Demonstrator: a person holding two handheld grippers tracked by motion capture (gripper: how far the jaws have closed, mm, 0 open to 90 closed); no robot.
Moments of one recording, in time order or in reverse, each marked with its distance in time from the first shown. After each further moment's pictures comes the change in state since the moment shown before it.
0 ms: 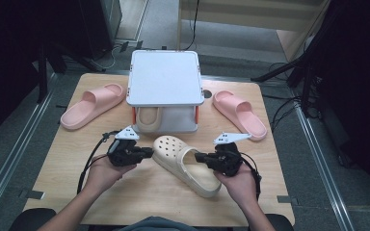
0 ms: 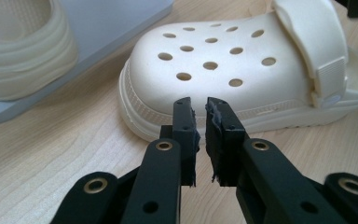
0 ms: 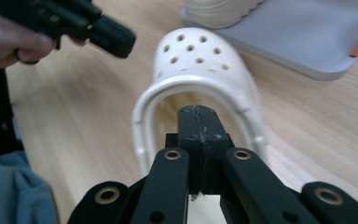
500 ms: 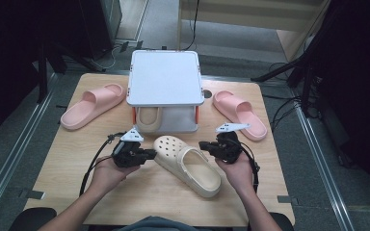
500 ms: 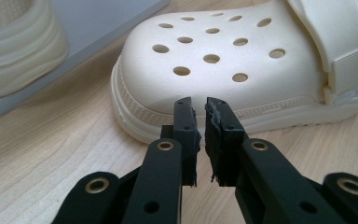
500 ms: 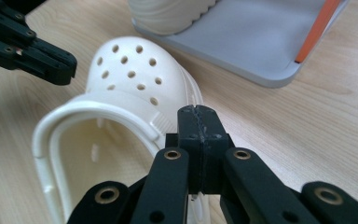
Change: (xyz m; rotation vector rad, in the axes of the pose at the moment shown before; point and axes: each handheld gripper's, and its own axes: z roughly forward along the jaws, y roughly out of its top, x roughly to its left) left arm -0.003 -0.002 0.014 0.014 0.009 0.010; right arm -0.039 0.008 0.021 -0.005 -0.082 0.026
